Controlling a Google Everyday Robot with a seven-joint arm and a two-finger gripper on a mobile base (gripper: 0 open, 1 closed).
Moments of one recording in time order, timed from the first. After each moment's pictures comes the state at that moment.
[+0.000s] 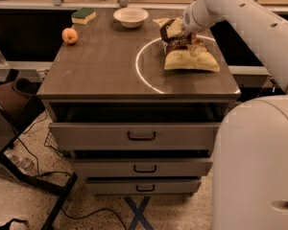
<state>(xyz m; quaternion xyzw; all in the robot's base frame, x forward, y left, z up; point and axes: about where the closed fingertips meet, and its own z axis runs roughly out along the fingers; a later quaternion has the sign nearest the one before) 0.837 -0.156 0.889 -0.16 0.90 0.07 0.40</state>
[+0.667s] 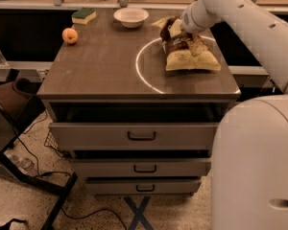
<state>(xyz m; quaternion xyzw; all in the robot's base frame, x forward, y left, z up) 0.838 -0.152 0.883 -0.16 0.90 0.08 0.40</state>
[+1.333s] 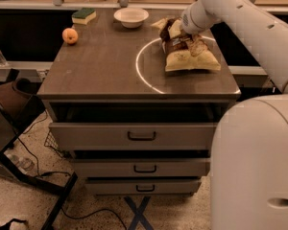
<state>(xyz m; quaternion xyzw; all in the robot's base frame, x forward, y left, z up) 0.839 -0.150 0.882 -0.16 0.90 0.08 0.40</state>
